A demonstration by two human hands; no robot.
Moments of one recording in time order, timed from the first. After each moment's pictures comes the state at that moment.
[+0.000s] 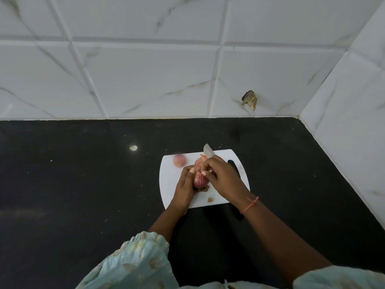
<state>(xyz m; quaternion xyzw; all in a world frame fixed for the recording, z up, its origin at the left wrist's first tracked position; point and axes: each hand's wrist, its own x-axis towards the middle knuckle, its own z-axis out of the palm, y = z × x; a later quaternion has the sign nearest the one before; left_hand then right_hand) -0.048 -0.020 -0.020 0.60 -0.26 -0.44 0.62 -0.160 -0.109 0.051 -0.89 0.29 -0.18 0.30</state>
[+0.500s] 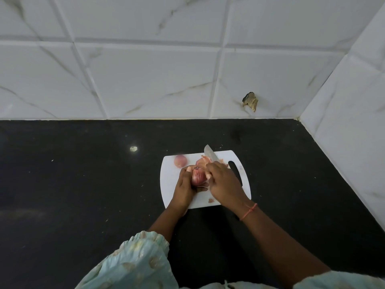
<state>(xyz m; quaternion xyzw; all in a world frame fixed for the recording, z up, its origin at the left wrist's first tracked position) -0.045 -0.022 -0.022 0.58 -0.20 -0.47 0.63 -0.160 -0.094 0.049 -0.91 0.32 -0.16 0.20</state>
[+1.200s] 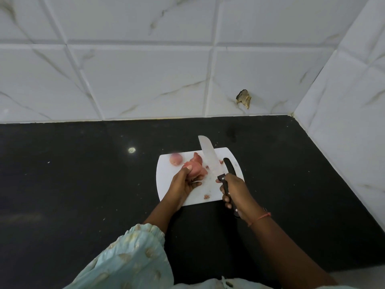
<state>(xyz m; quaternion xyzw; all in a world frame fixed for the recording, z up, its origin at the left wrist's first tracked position) -0.038 -0.026 -0.017 0.53 -0.16 -0.54 0.63 -0.201 -0.091 0.038 -0.50 0.55 -0.17 0.64</state>
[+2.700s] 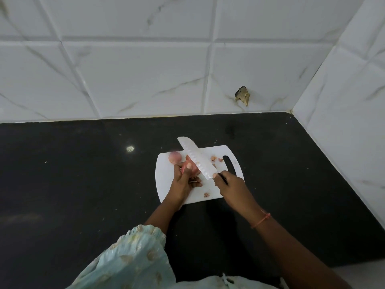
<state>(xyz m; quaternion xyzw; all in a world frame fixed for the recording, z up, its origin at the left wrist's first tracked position) -0.044 -0.025 -0.026 0.56 -0.27 -0.45 0.64 -0.206 -0.084 0.044 -0.78 0.47 -0.14 0.40</state>
